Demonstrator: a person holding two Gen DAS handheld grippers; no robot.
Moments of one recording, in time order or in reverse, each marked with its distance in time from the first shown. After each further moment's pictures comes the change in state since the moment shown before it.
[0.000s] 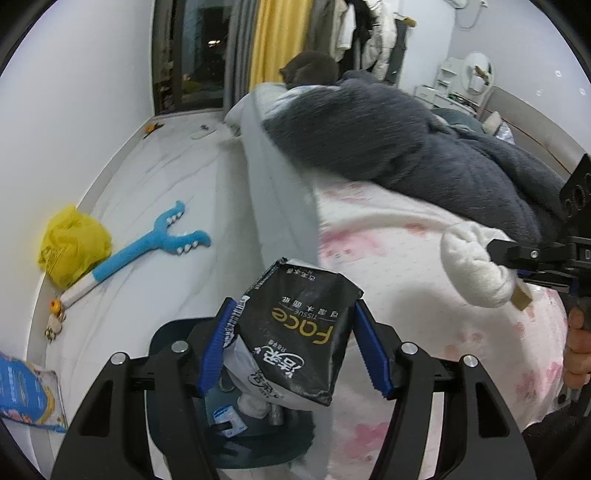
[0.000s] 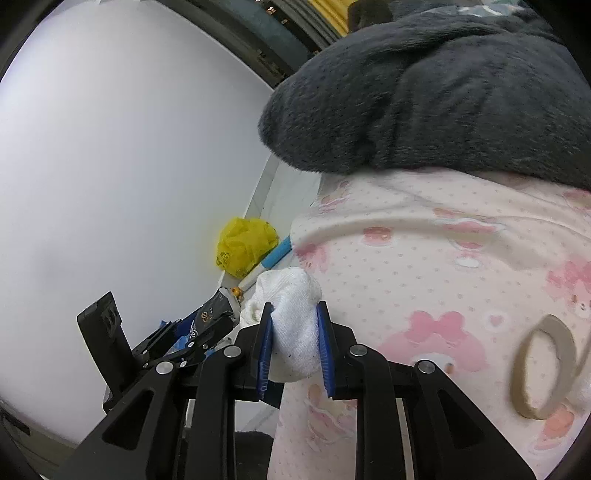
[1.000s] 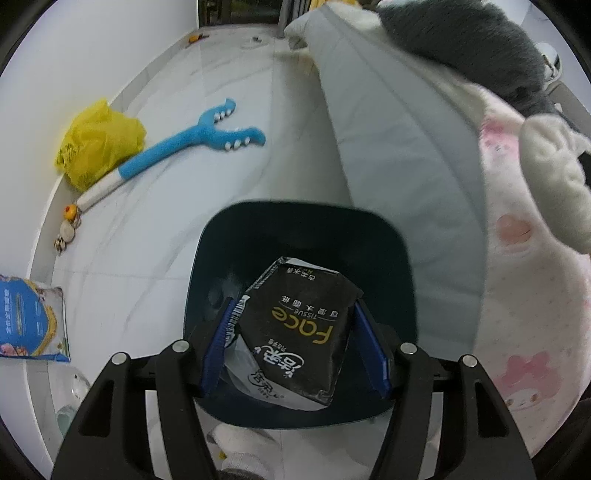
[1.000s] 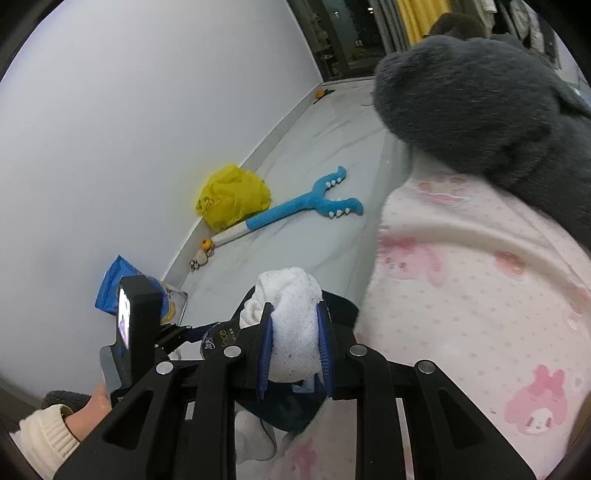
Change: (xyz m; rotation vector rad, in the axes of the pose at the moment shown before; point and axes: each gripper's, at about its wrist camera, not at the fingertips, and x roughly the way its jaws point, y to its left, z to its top) left arm 0.061 0.100 -0.073 -0.154 0.318 0.086; right arm 0.105 0.095 -0.027 -0.320 0.129 -0.160
